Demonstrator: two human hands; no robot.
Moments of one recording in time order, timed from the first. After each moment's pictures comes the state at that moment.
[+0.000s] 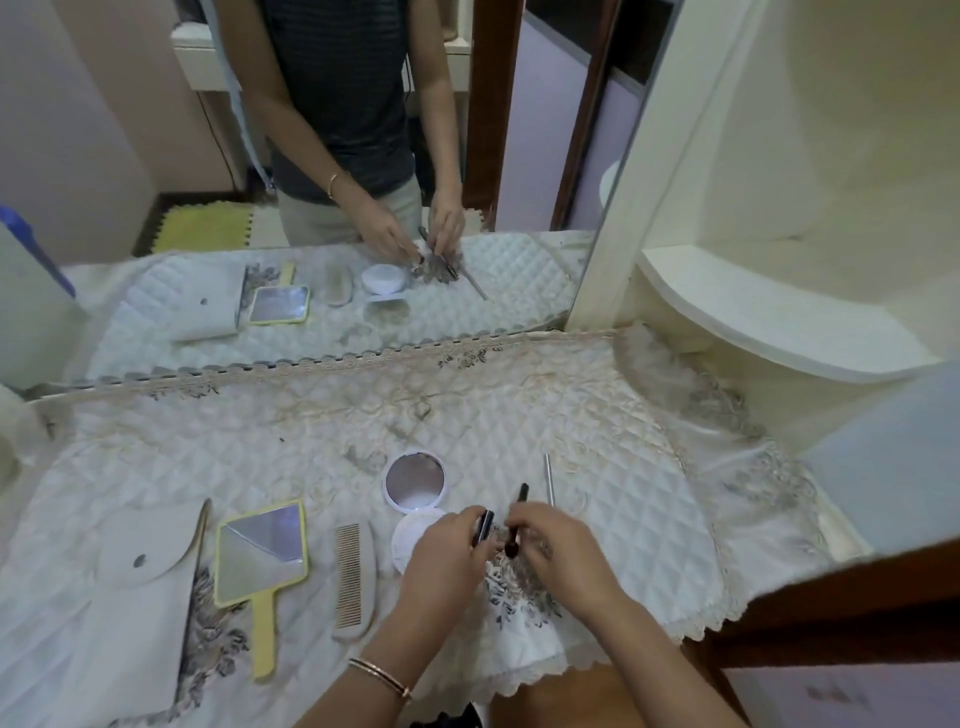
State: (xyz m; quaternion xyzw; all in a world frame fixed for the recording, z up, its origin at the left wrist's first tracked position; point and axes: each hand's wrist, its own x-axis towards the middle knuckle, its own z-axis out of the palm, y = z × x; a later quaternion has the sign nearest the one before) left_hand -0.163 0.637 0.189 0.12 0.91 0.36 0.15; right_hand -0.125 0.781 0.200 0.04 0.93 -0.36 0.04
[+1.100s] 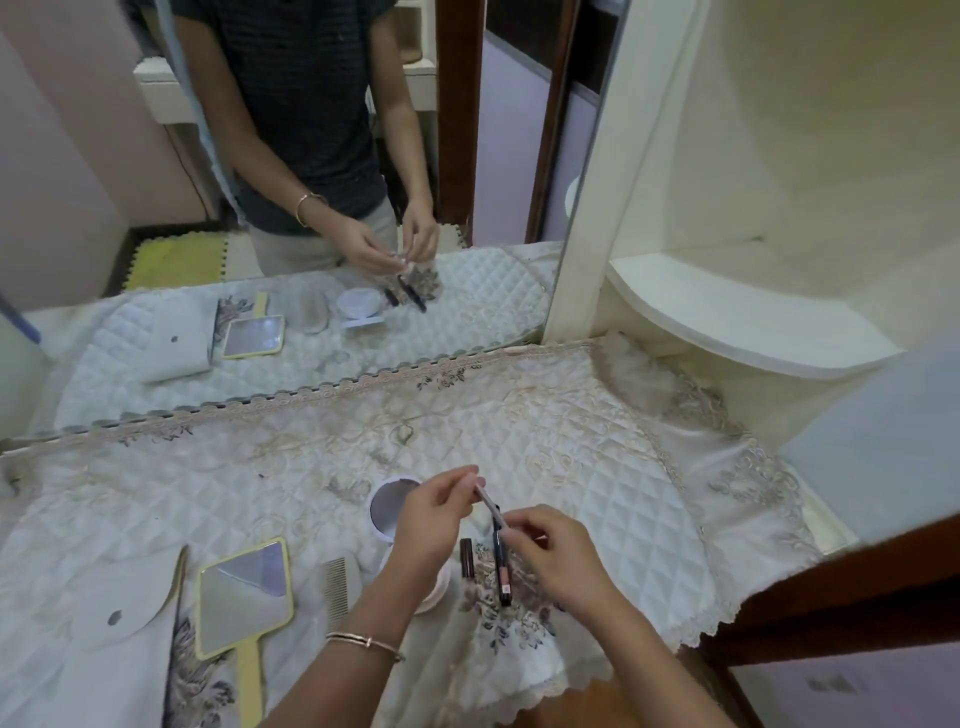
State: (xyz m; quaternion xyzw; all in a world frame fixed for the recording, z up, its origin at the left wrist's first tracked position) left_hand -0.204 0.652 0.225 -0.04 0.71 0.68 0.20; right_hand -0.138 0.781 0.212 0.15 0.86 -0.49 0.05
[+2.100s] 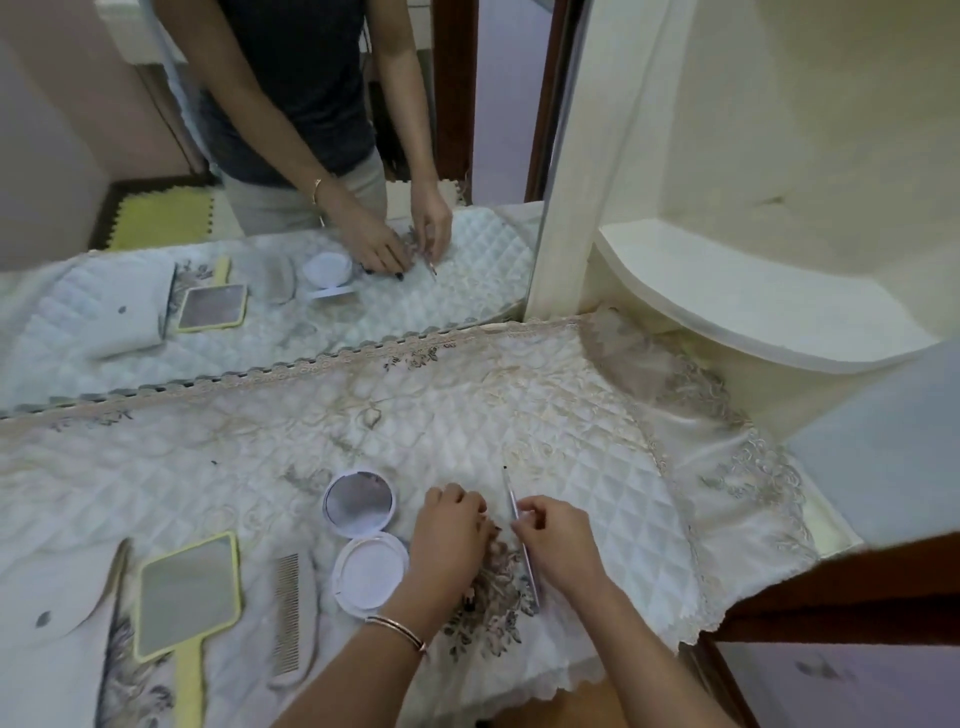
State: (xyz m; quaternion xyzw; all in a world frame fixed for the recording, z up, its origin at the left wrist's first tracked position) left_hand -0.203 0.703 0.158 0.18 0.95 0.18 0.15; right_hand -0.159 0.827 0.177 0.25 0.87 -0.41 0.09
